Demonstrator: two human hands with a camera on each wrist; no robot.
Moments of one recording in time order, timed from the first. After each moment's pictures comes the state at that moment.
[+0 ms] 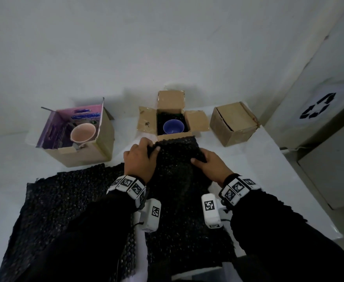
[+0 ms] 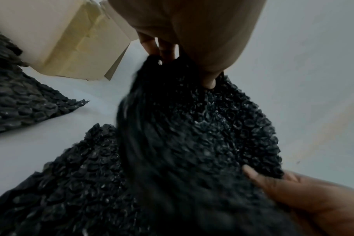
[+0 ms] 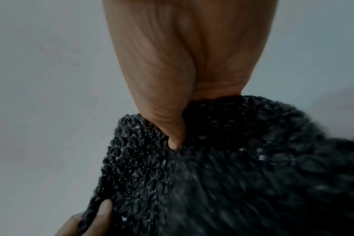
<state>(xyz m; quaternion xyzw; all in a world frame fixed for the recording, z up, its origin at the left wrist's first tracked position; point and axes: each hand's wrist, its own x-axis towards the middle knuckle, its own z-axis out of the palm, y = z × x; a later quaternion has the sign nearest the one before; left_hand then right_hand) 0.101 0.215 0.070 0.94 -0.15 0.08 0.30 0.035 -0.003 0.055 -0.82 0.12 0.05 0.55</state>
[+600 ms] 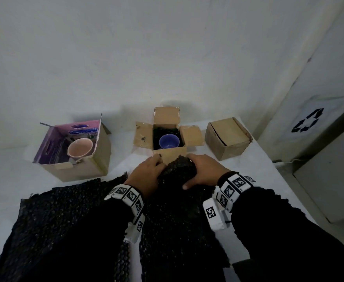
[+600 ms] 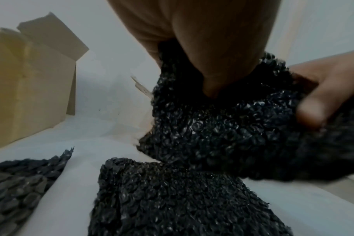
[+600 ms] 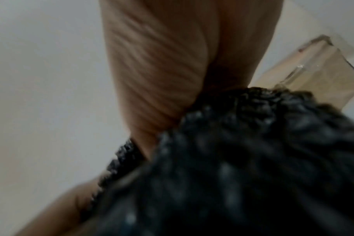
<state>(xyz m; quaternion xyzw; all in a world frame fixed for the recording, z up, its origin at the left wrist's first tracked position) 0.114 0.207 0.074 0.89 -0.43 -0.01 0.15 0.056 -0.015 0.109 -0.94 -0.03 0.15 0.30</state>
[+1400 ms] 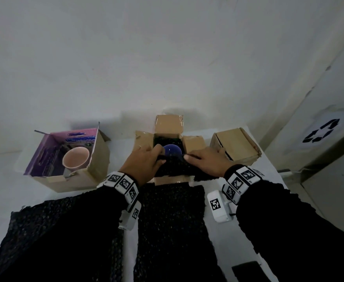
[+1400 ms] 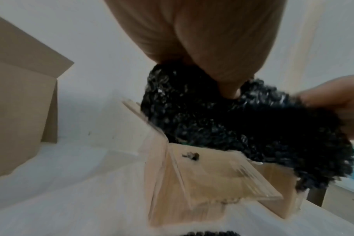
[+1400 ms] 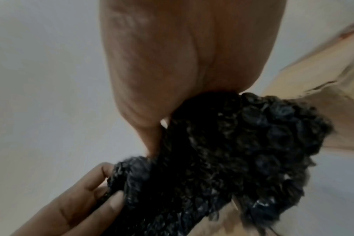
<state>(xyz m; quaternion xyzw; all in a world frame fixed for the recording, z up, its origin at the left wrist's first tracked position) 0.178 0.186 0.113 0.91 -0.38 0.06 0.14 0.126 -0.050 0.115 -0.95 0.01 0.16 0.25</state>
